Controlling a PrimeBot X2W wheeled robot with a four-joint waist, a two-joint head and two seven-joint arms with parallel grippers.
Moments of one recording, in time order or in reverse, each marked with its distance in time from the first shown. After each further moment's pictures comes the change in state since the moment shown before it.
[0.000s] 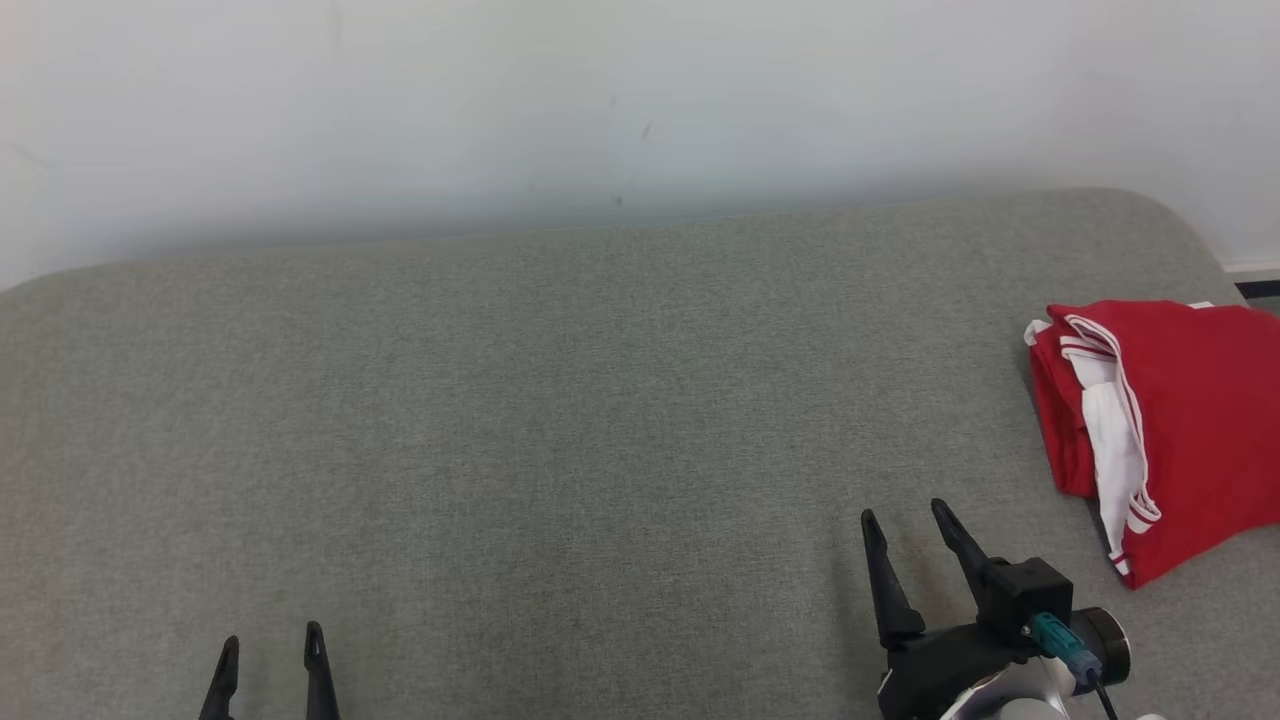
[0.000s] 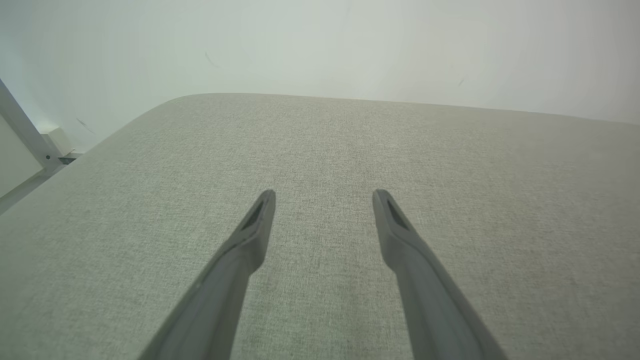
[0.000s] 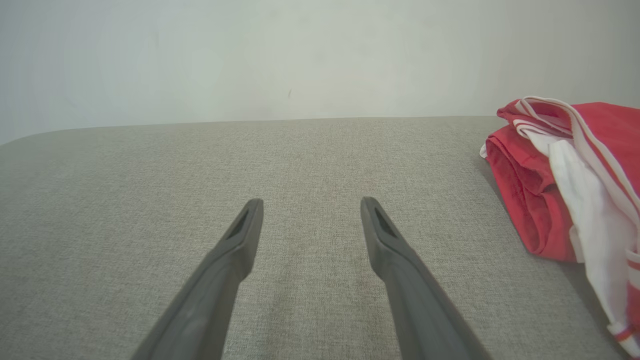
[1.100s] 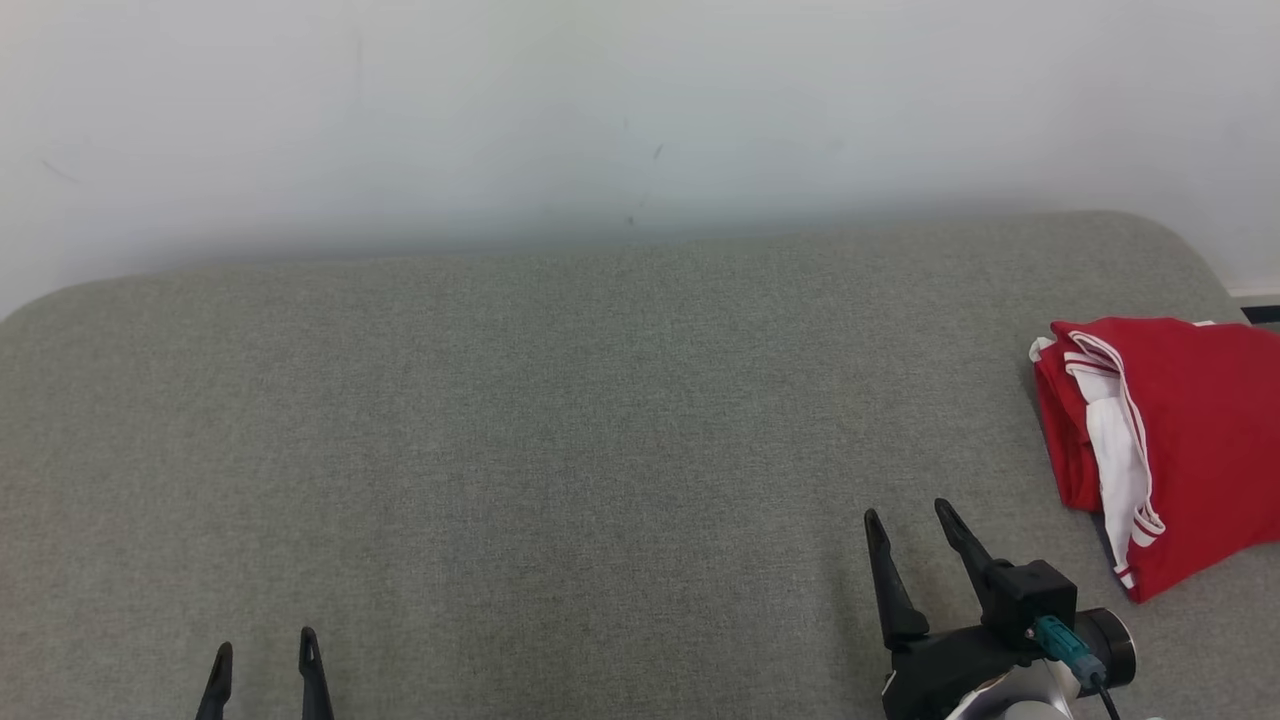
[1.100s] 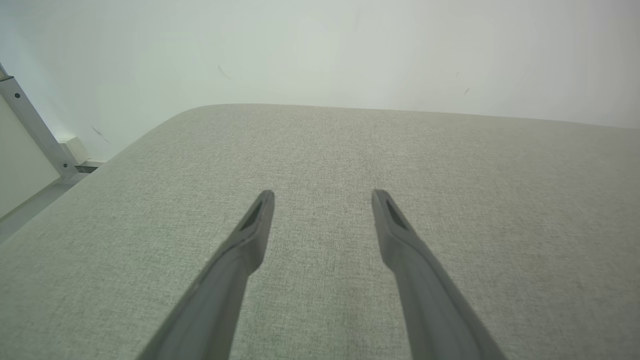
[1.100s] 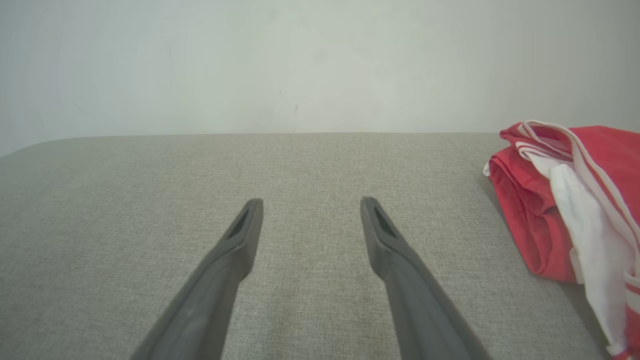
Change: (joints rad) left arm 0.008 0.002 0.013 -0.001 0.016 0.011 0.000; right arm 0.007 0.001 -0.012 -0.013 -0.014 0.002 0.000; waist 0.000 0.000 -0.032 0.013
